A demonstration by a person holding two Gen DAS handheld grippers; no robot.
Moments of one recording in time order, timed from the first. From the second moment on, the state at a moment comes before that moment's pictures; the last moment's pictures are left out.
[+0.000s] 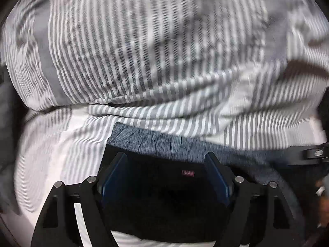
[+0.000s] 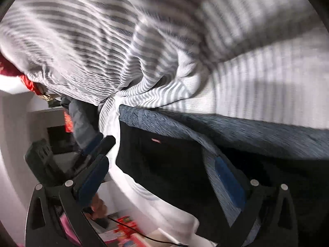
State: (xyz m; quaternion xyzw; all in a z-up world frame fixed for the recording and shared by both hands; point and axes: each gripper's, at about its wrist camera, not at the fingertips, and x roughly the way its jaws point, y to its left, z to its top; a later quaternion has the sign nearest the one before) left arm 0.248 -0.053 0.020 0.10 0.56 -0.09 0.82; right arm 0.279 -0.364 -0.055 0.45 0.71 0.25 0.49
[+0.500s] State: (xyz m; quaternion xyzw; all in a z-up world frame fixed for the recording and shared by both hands) left arm 0.116 -0.142 -0.006 0.17 0.59 -0.24 0.75; right arm 0.009 -0.537 0.037 0.51 0.67 -0.05 0.53
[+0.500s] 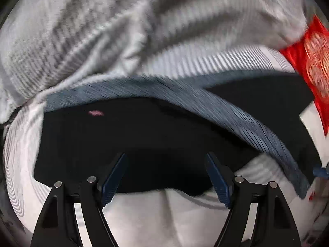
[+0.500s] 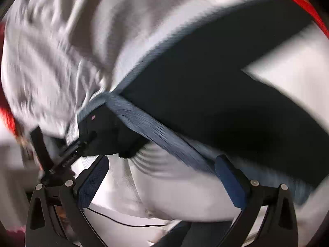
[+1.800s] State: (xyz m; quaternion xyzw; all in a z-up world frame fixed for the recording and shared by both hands) left arm -0.029 -0.321 -0.019 0.17 0.61 -0.48 0.61; right arm -0.206 -0.650 0.039 0.74 0.37 -0.24 0.50
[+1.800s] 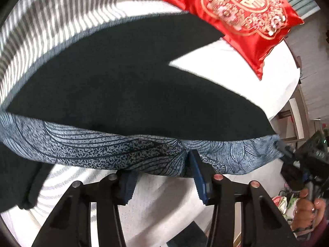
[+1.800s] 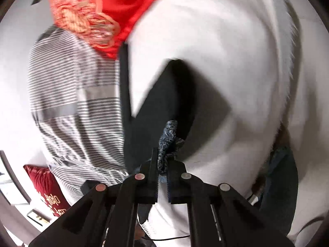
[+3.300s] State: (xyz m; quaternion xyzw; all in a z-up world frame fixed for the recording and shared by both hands) left arm 0.150 -0.336 -0.029 0.21 0.59 -0.18 0.76; right arm 0.163 -0.779 -0.111 0.42 0.71 -0.05 0.57
